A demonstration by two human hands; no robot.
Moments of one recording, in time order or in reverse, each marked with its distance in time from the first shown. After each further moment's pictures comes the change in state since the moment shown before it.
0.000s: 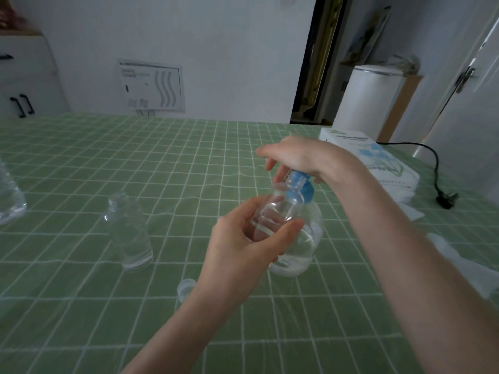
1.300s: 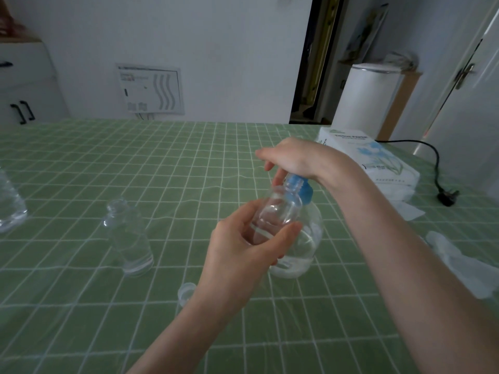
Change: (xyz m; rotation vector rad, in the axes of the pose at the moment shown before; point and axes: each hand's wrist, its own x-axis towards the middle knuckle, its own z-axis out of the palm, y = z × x) left_hand 0.000 0.001 0.000 0.024 0.002 -0.022; right_hand 0.004 0.004 0.005 0.035 0.038 -0.013
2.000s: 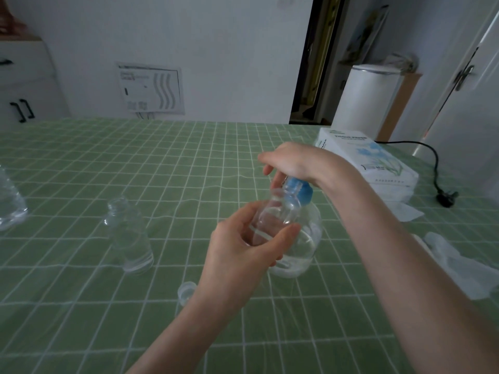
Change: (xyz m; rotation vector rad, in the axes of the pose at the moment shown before) left_hand -0.001 0.000 0.000 0.000 0.003 0.003; right_hand -0.004 -0.002 0.001 -0.025 -0.029 0.003
